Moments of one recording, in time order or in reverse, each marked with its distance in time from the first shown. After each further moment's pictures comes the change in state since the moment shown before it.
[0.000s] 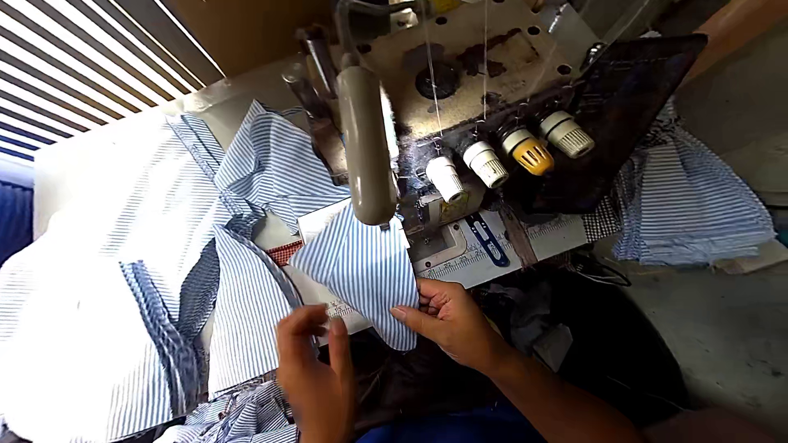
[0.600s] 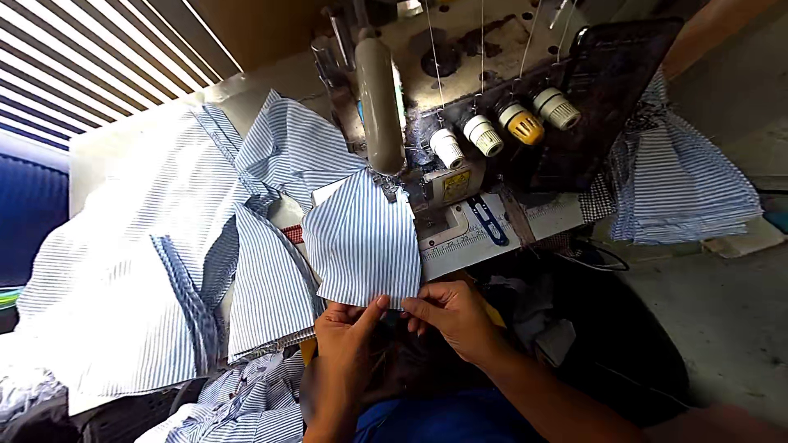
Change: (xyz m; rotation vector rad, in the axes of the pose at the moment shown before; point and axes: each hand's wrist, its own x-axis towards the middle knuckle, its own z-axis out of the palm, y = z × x) left_hand -0.016 0.010 0.017 -0.750 0.002 -0.641; right_hand -0.036 0.008 0.011 0.059 0.085 0.172
